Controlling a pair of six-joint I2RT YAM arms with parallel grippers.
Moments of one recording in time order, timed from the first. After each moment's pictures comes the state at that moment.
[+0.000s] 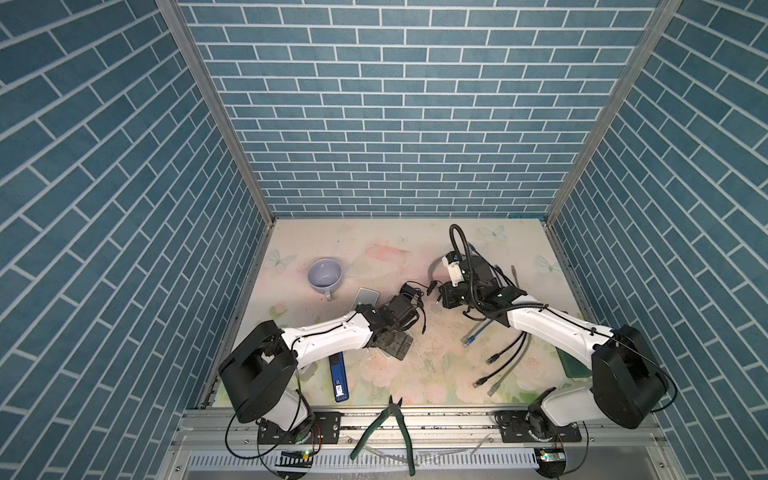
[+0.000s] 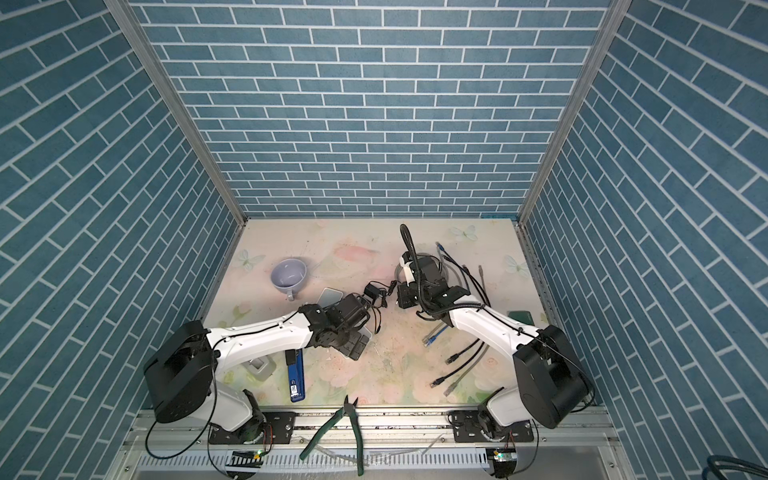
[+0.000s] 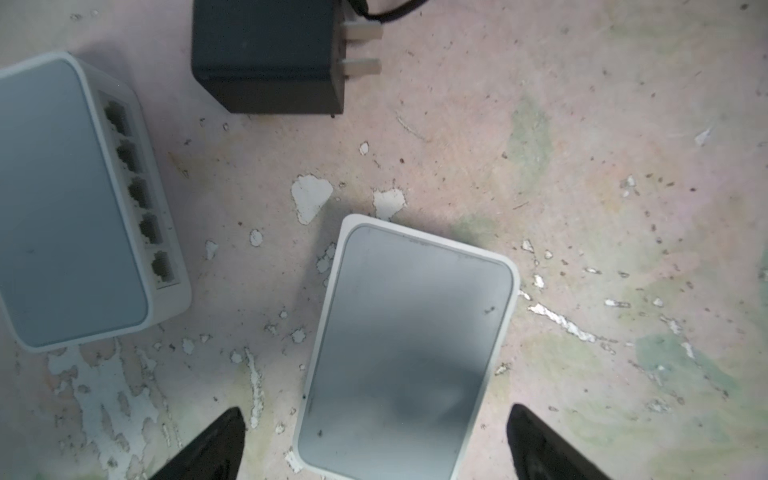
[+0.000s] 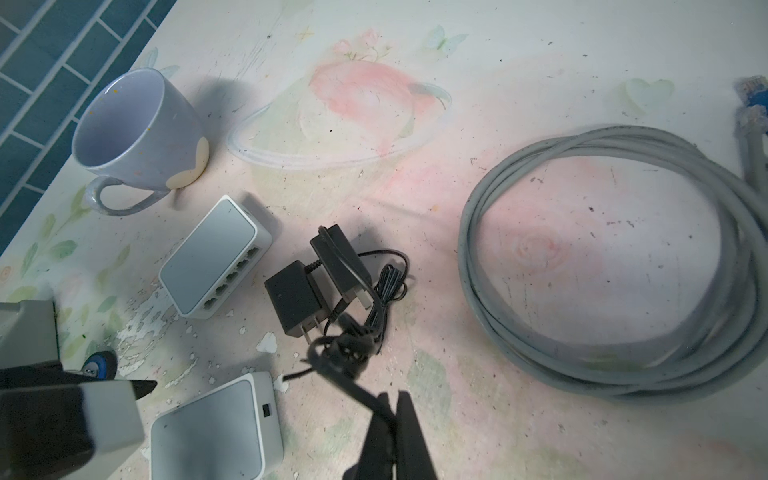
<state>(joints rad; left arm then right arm) -0.91 1.55 0.92 -0.65 -0.15 -0.34 0.65 1.44 0.90 -0.19 -0.08 0.29</state>
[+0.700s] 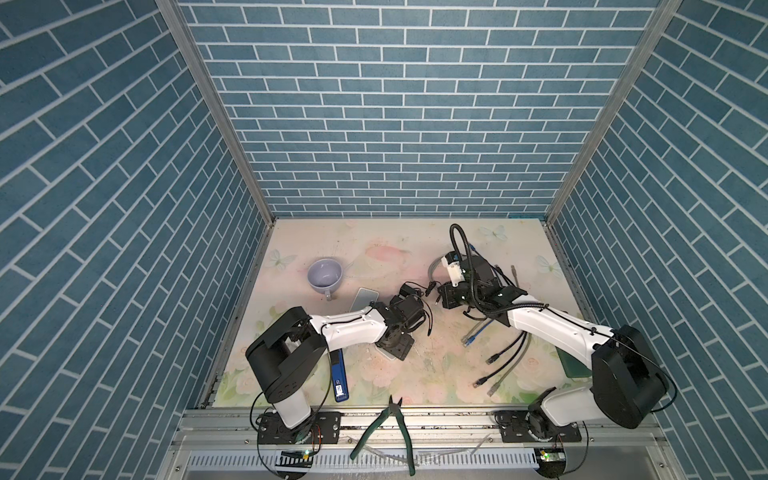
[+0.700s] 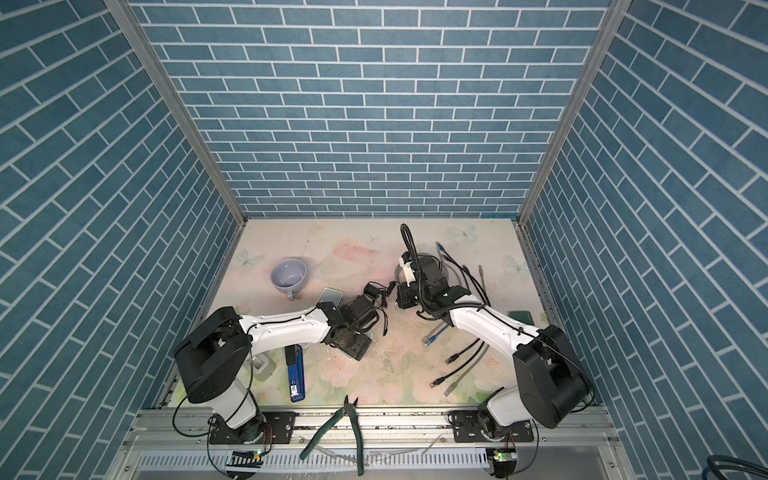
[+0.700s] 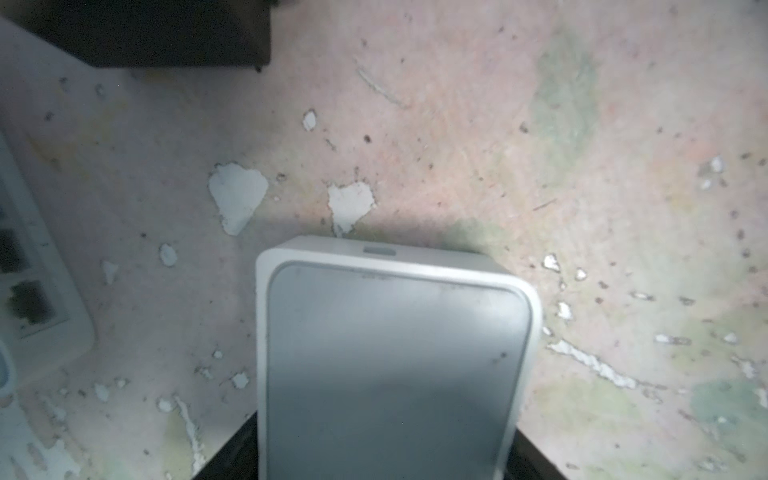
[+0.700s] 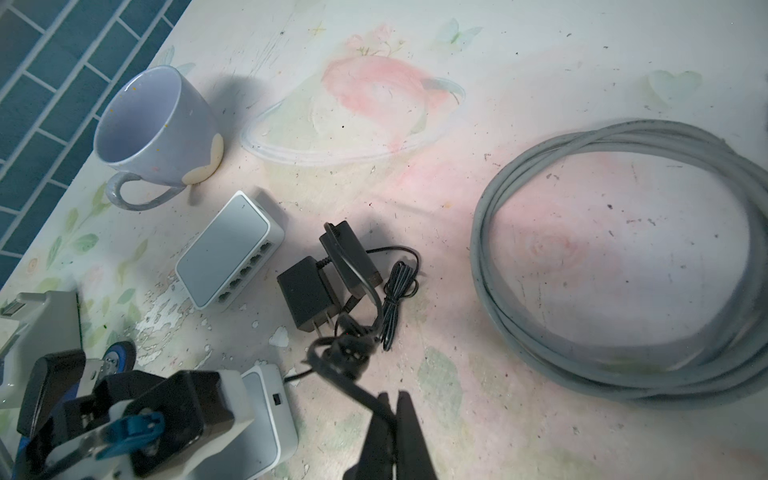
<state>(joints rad) -0.91 1.70 0.97 -0.64 -0.11 -0.35 0.64 1.44 0.90 -0.19 -0.13 0.29</state>
